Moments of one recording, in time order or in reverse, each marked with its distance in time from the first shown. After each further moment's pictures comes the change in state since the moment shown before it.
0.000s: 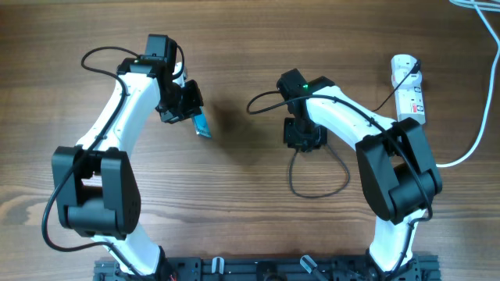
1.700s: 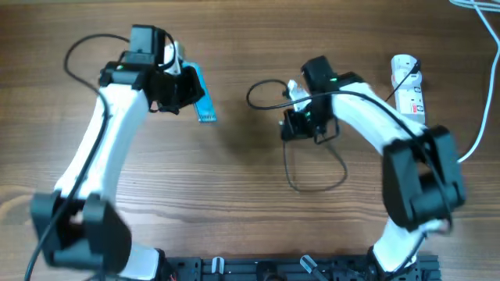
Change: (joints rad) left arm 0.000 -0.206 -0.002 0.074 0.107 0.000; right arm -0.135 -0.132 -0.044 0.135 -0.548 -0.487
